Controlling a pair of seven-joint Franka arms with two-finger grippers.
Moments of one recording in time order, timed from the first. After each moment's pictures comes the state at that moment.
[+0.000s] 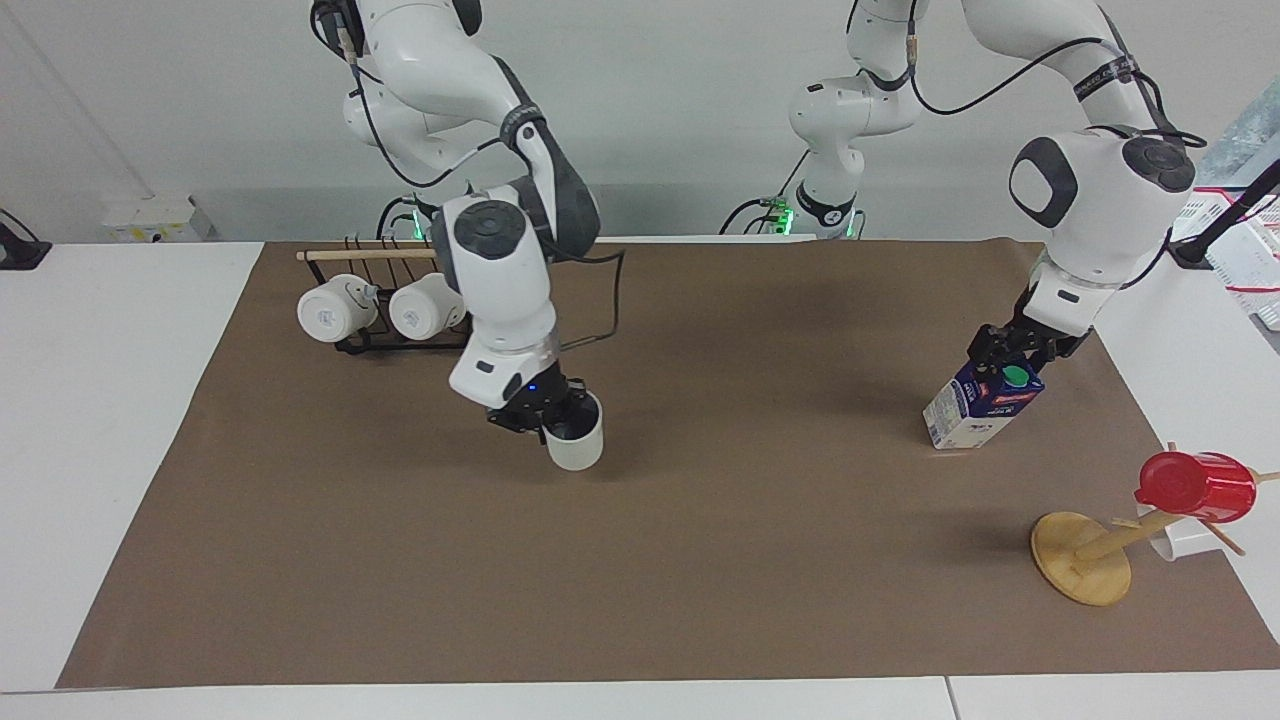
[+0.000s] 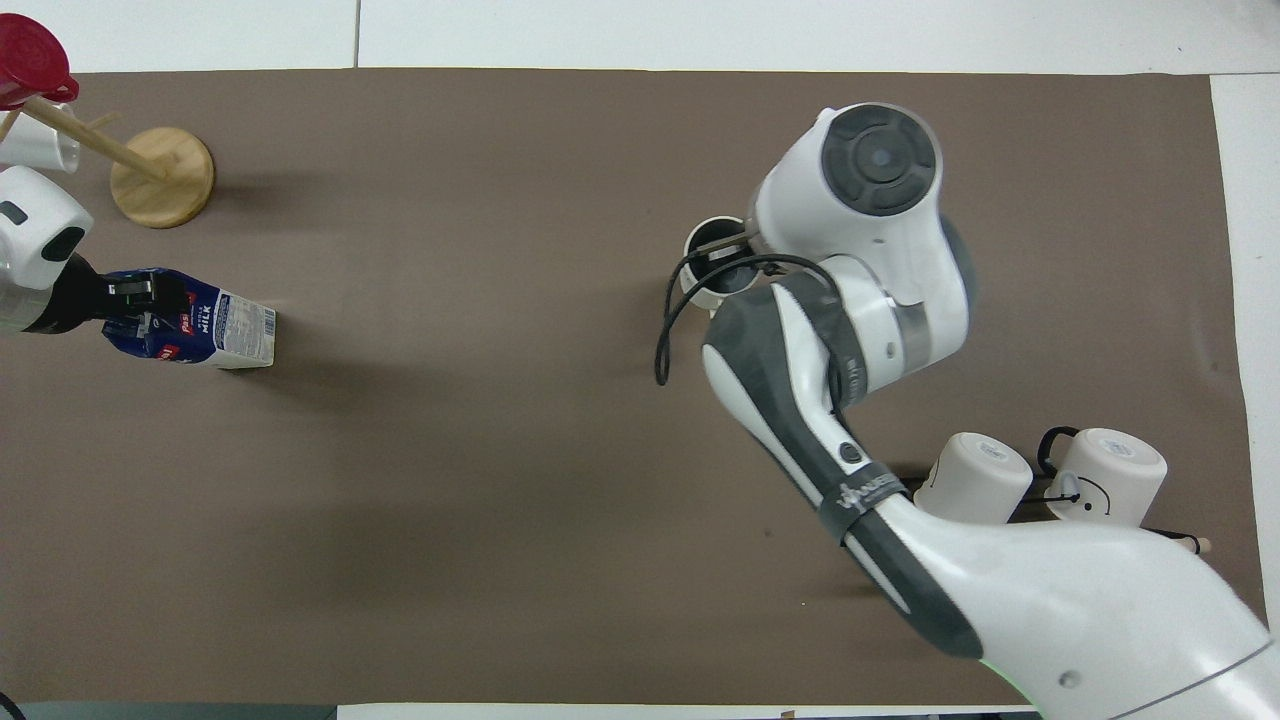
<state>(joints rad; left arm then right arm) 0.08 0.03 -0.02 -1.98 0.00 2.11 0.04 0.49 0.42 -0.07 -1.59 0.02 2.15 0.21</state>
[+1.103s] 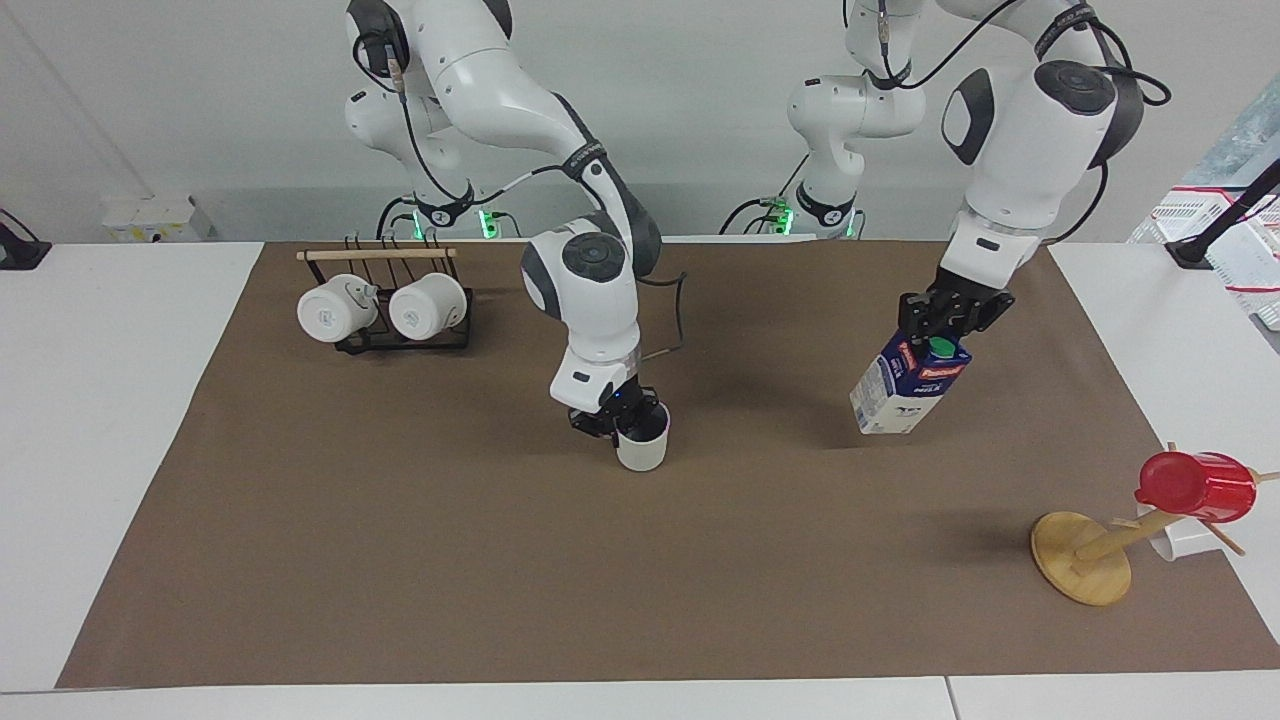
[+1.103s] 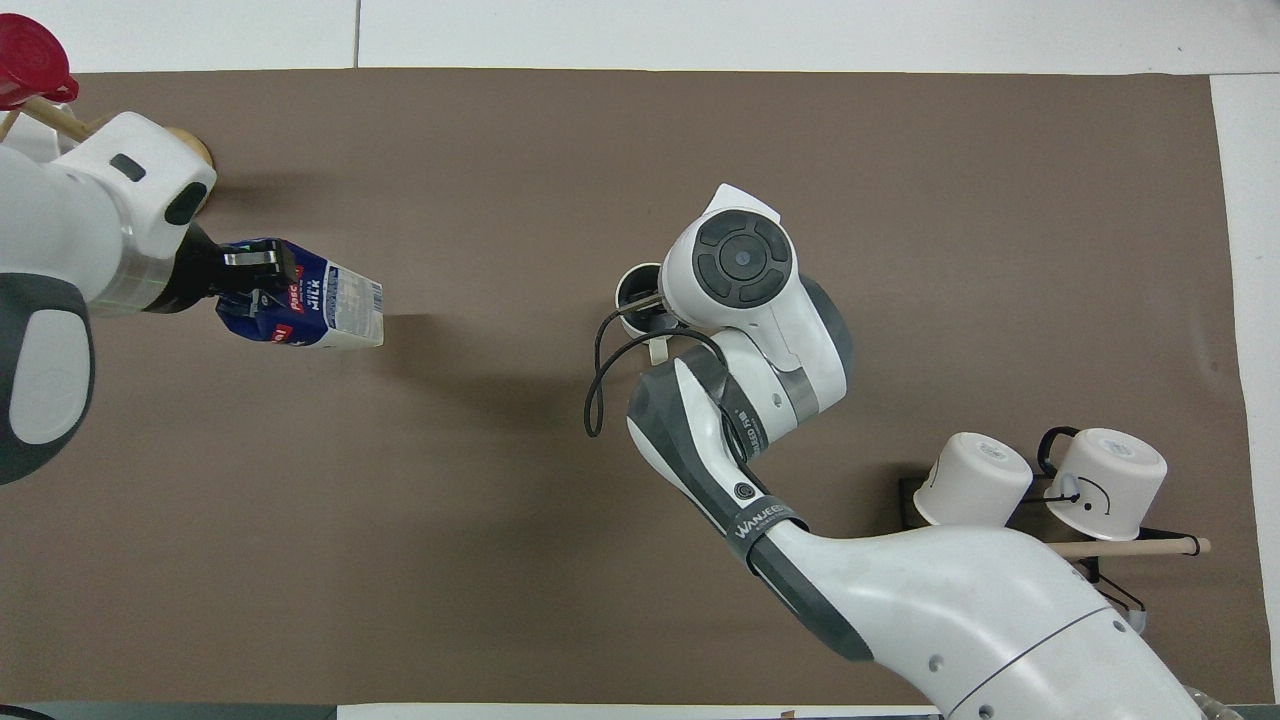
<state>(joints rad) -0.17 -0.02 -0.06 -1.85 0.00 1.97 -0.28 0.58 0.48 -0.07 -1.69 0.01 2.32 0.25</state>
